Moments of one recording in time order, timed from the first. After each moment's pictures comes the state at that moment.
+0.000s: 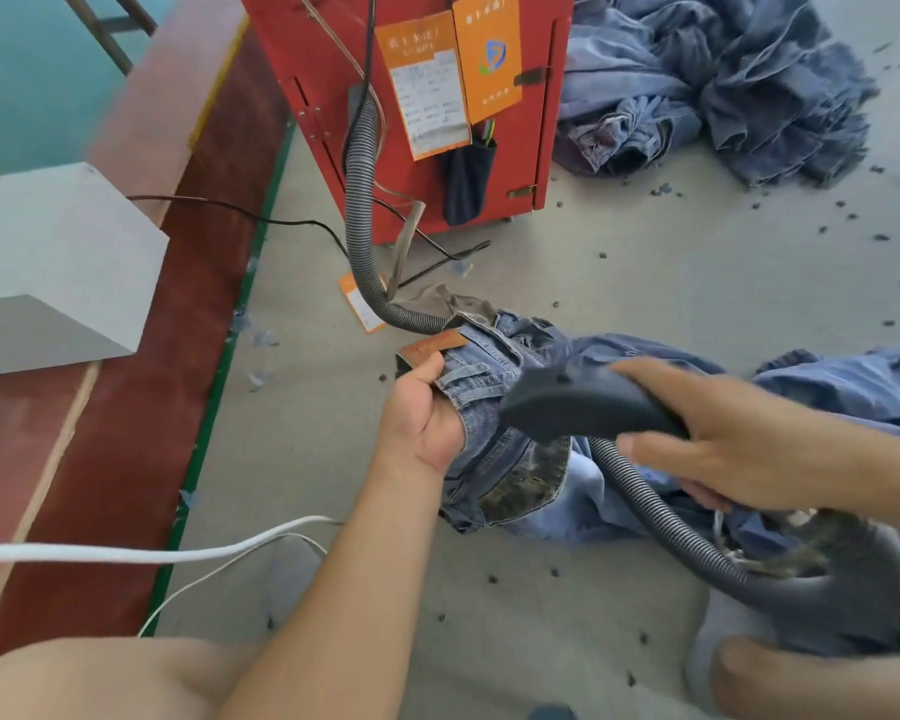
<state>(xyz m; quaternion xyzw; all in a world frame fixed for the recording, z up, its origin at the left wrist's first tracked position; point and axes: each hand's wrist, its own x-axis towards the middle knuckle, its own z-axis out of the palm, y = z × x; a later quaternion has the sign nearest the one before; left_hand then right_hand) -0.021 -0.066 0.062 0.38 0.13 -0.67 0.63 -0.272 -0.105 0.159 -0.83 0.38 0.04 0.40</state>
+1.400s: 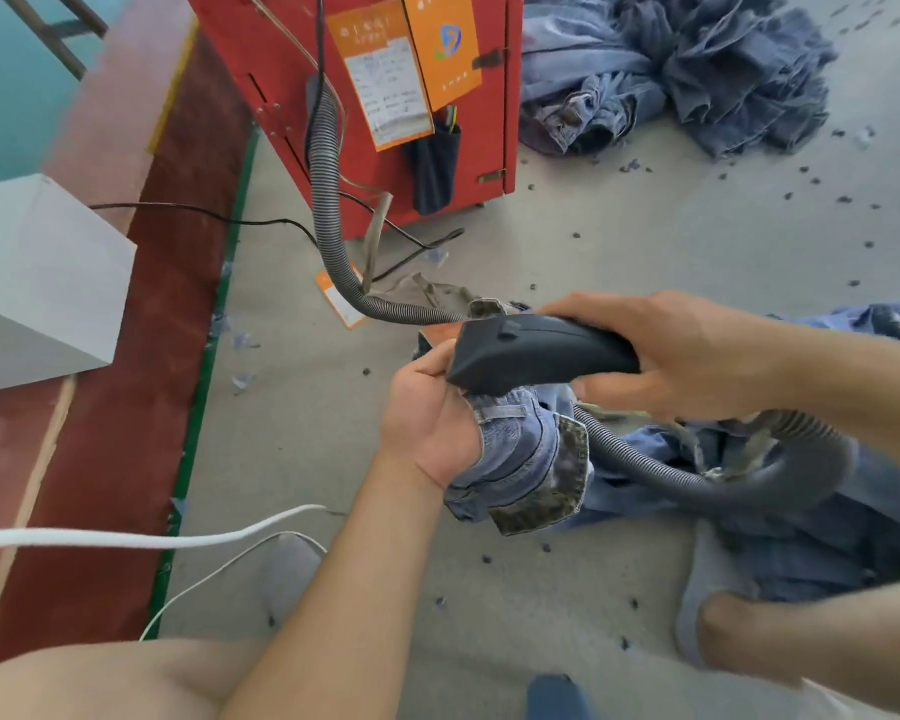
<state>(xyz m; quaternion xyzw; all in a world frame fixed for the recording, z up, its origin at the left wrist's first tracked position) -0.051 -0.051 0.073 0.34 -0.03 -0.74 0.57 -0.258 -0.128 0.176 -0.88 0.30 -0.02 0.36</state>
